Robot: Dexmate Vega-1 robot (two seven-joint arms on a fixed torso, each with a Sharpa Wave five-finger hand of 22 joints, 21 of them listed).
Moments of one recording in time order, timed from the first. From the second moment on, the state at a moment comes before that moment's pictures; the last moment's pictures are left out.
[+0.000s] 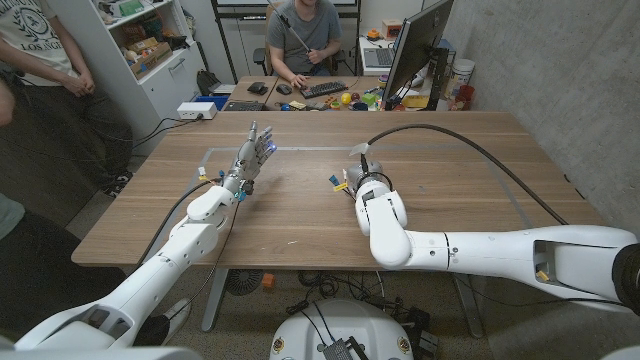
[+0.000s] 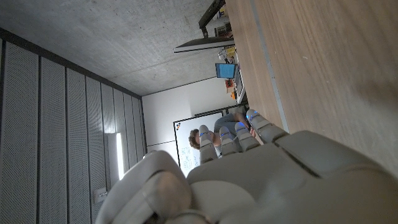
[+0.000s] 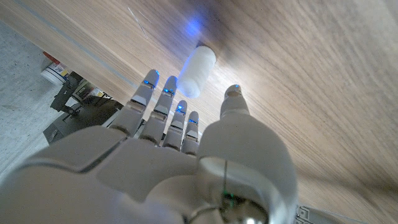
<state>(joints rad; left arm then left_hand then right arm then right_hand) 0.87 0.54 0.35 -1.30 -0.72 -0.27 -0.12 0.22 0.14 -0.13 0.14 0.24 0.14 -0.16 0.20 0.19 -0.02 -0.08 0.21 0.21 -0.03 -0.03 0.19 0.19 0.09 -0.04 0.18 0.17 -0.34 -0.57 -1.51 -1.94 -1.25 -1.24 0.73 0.89 0.18 0.09 -0.17 0.21 0.22 -0.08 0.29 0.23 0.30 -0.07 0.30 0.24 0.51 -0.05 0.40 0.26 0.47 0.04 0.30 0.20</state>
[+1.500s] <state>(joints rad) 0.87 0.53 0.35 -1.30 -0.74 -0.26 -0.12 0.19 0.11 -0.16 0.14 0.24 0.17 -0.15 0.21 0.19 -0.01 -0.08 0.21 0.21 -0.03 -0.03 0.19 0.19 0.11 -0.03 0.19 0.17 -0.81 -0.41 -0.95 -1.89 -1.62 -0.80 0.71 1.30 0.17 0.24 -0.15 0.18 0.67 -0.17 0.44 0.29 0.67 -0.18 0.50 0.35 0.85 -0.11 0.57 0.47 0.59 -0.06 0.54 0.31</state>
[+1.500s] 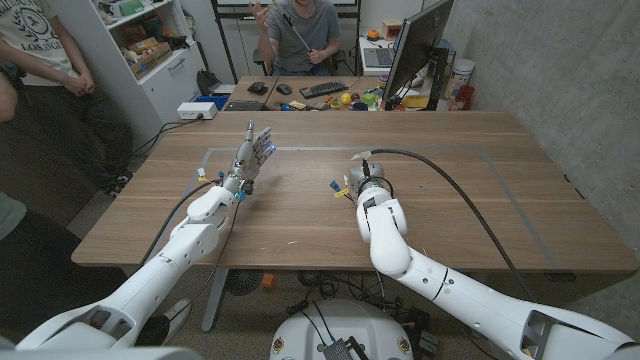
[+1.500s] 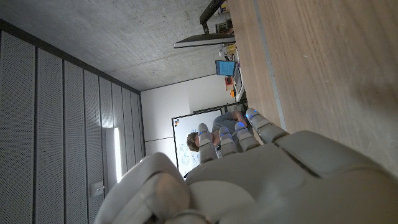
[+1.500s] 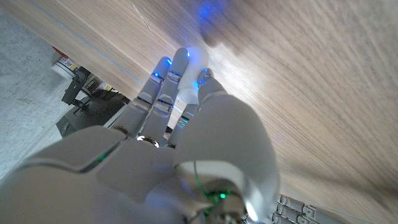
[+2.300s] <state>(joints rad) 0.87 0.53 0.35 -1.30 -0.74 -0.25 -0.12 0.19 0.11 -0.16 0.15 0.25 0.17 -0.15 0.21 0.19 -0.01 -0.08 0.21 0.21 -0.03 -0.03 0.19 0.19 0.11 -0.03 0.19 0.17 -0.86 -0.37 -0.87 -1.89 -1.67 -0.72 0.73 1.30 0.17 0.24 -0.14 0.18 0.68 -0.17 0.45 0.30 0.70 -0.19 0.52 0.37 0.86 -0.11 0.57 0.49 0.58 -0.06 0.59 0.34</state>
